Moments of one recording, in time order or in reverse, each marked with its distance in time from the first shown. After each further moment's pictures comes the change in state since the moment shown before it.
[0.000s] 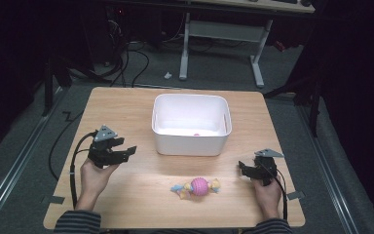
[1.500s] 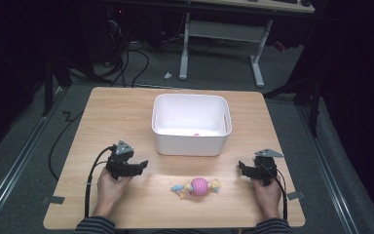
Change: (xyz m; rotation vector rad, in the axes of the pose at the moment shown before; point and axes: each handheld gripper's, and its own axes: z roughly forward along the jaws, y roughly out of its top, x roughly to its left) left arm -0.019 -0.044 0.062 0.088 0.014 -0.008; right arm 0.000 0.000 0.000 0.000 -0.001 0.000
